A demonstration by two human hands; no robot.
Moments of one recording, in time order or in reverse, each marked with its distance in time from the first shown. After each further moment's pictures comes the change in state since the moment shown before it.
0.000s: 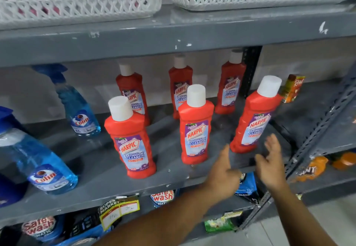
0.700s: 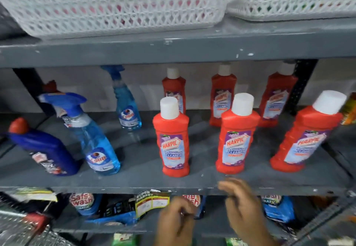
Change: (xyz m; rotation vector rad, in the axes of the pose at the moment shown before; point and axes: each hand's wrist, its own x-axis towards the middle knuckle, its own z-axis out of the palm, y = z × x) left_hand -0.135 -0.079 -0.105 0.144 0.651 0.141; right_hand -0.124 -0.049 0.093 -0.082 -0.361 -0.485
